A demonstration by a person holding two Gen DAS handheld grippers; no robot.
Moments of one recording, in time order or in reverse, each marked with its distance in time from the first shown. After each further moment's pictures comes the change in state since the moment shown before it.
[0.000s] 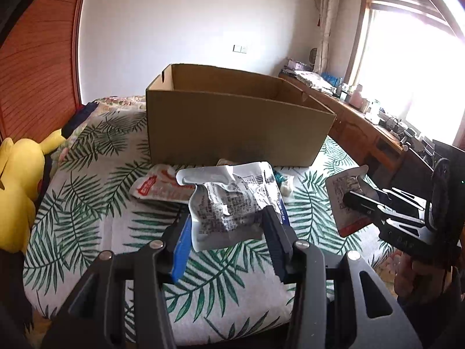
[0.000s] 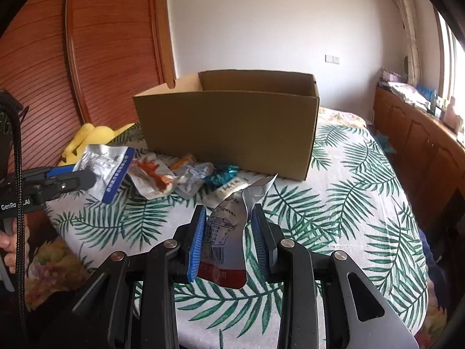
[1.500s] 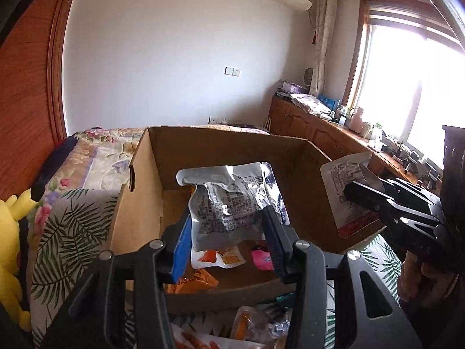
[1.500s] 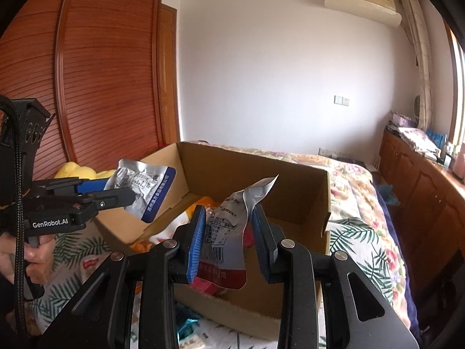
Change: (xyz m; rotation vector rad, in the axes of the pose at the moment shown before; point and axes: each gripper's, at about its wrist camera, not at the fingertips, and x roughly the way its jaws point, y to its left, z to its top) left arm 0.120 0.037 0.152 0.023 -0.093 -0.051; right arm 0.077 -0.028 0.149 -0.088 -0.150 -0.001
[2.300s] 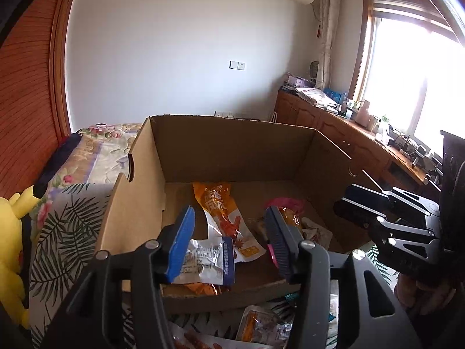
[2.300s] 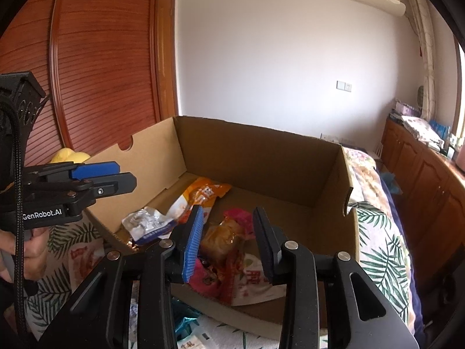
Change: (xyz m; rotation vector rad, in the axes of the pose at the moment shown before) left arm 0.009 -0.005 -0.006 0.011 0.022 0.036; right arm 0.023 0.000 -0.016 0.005 0.068 0.005
